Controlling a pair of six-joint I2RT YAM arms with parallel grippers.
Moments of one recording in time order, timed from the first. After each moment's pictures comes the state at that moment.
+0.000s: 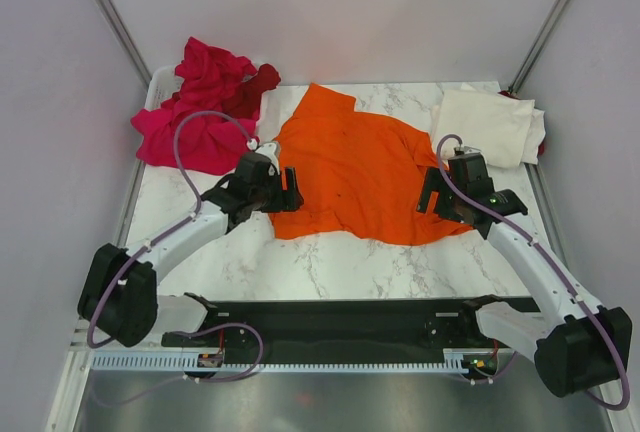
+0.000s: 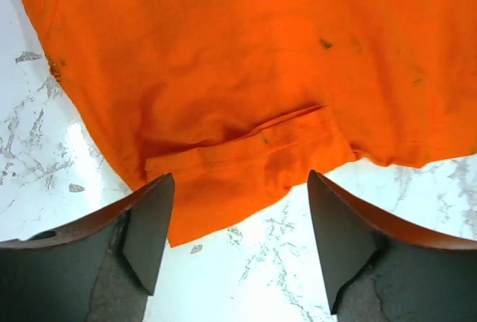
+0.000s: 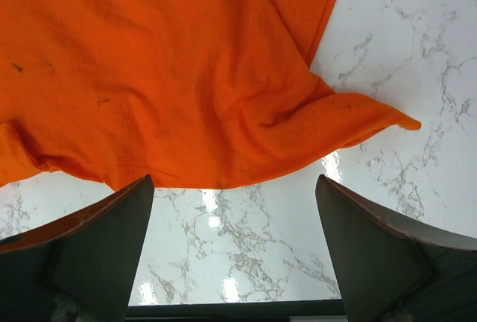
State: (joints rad) left arm -0.50 1.30 0.80 -0.23 0.04 -0.45; right arm 0.26 1.06 0.85 -0.69 0.13 0.48
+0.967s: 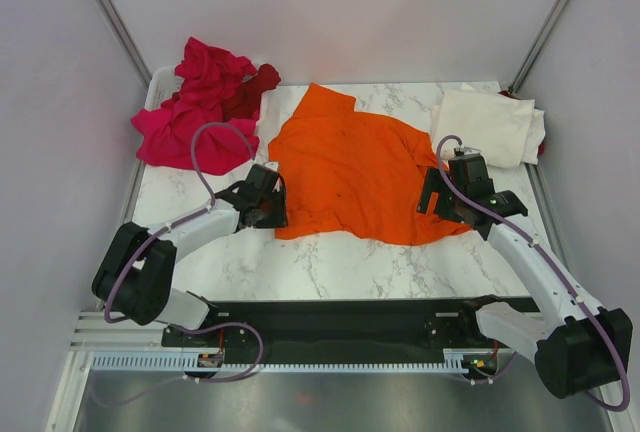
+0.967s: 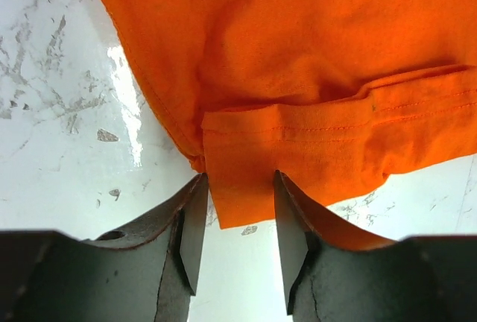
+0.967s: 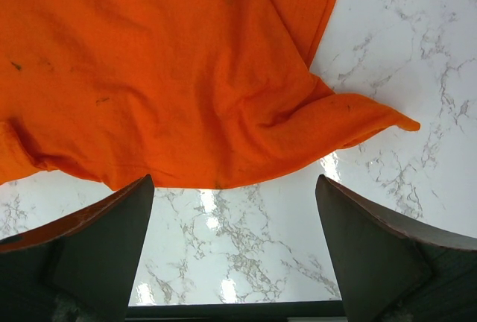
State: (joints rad) left arm -0.50 1.44 0.76 -0.32 -0.06 -0.47; right arm 0.26 1.06 0.84 -0.69 0.13 0.47
